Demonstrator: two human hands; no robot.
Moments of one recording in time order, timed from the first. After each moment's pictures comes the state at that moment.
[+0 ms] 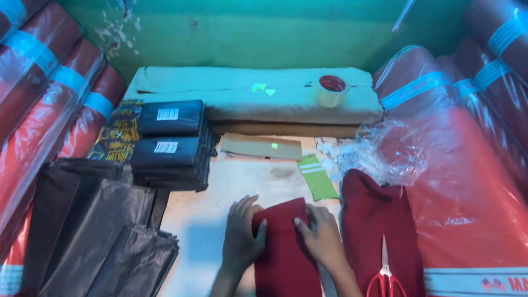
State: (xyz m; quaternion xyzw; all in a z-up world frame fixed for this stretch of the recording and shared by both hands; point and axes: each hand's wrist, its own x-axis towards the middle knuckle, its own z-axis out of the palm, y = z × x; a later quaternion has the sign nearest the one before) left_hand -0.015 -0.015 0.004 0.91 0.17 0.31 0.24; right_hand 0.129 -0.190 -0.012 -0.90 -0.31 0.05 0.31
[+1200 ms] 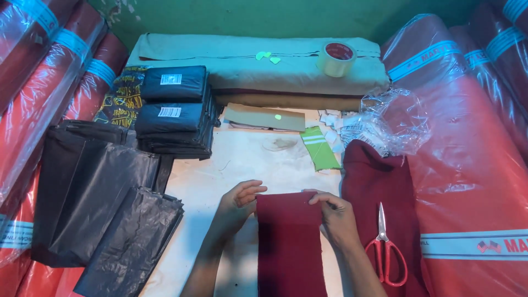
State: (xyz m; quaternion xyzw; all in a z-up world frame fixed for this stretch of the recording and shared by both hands) left_hand -0.047 -0.006 0.023 0.55 0.25 0.12 0.79; right_hand 0.099 -0.225 0.013 -0.66 -0.15 0.22 0.70
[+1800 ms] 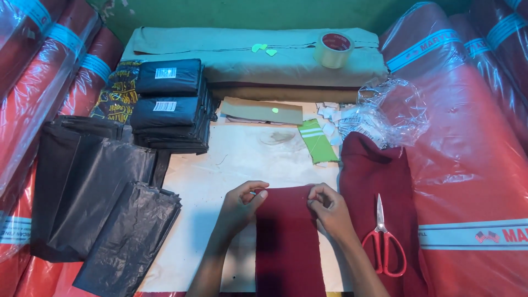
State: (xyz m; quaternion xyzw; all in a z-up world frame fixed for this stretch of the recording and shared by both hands) left_hand -0.045 -0.013 -0.003 0.65 0.25 0.10 0.71; right_hand 0.098 -0.228 0.005 -0.76 -0.18 0.20 0.60
